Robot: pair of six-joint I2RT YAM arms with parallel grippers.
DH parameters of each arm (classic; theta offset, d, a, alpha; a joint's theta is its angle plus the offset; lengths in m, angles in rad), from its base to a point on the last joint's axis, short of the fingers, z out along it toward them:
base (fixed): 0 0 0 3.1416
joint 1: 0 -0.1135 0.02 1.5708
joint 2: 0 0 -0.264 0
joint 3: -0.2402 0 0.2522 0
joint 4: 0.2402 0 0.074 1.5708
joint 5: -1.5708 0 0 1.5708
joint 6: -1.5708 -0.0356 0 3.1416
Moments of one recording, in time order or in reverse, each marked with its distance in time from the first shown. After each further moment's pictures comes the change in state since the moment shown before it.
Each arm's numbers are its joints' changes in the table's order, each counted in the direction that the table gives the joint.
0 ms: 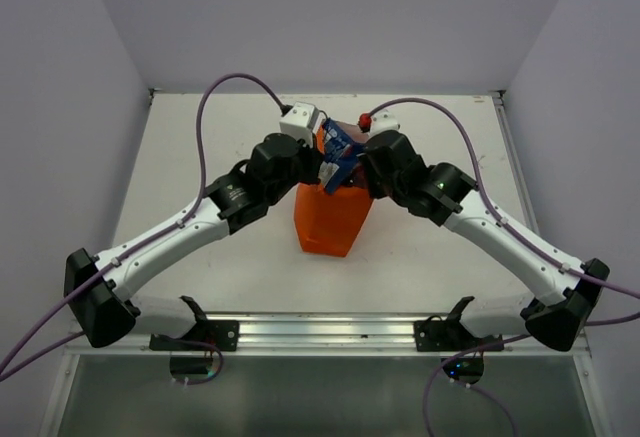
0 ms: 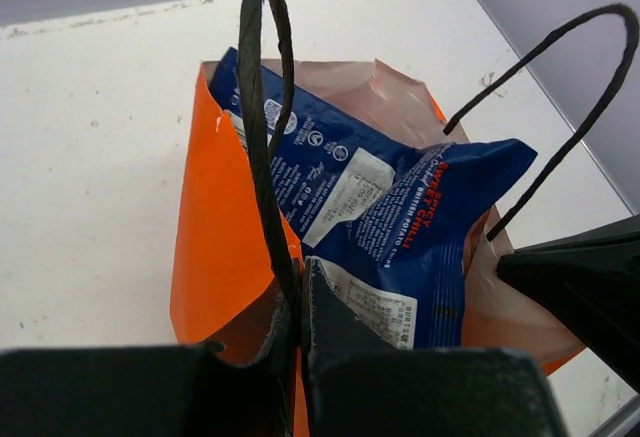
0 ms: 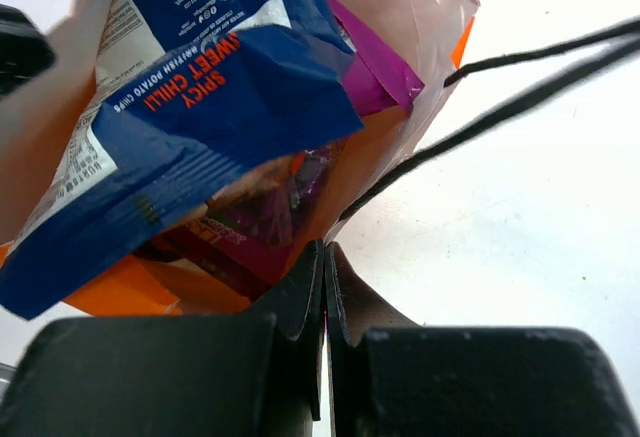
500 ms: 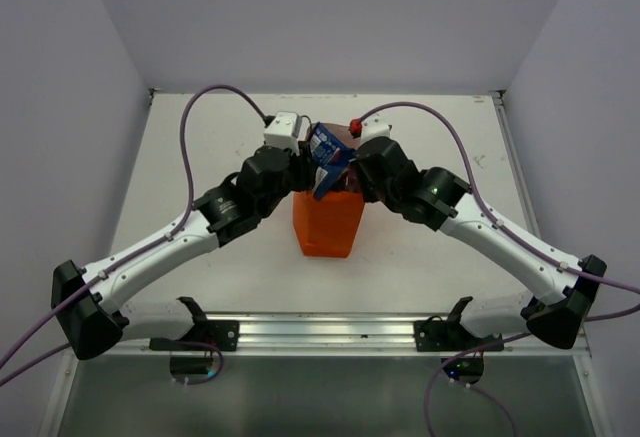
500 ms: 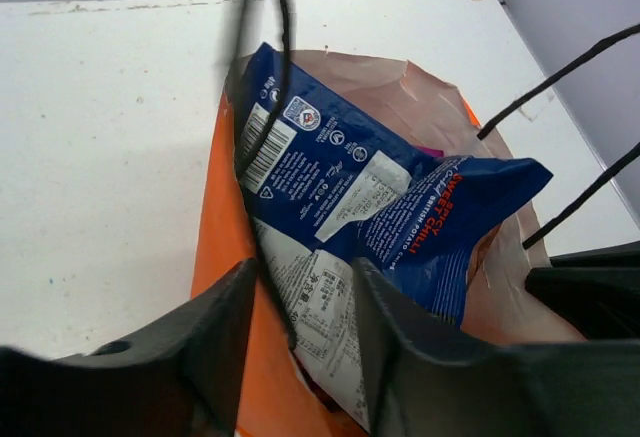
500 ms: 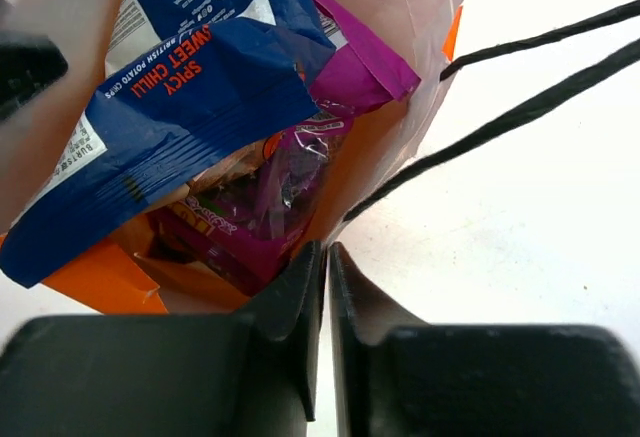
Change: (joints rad) left arm 0.012 -0.085 0.124 -0.024 0.096 0.063; right arm -0.073 0.011 0.000 -0.014 -0.043 0.002
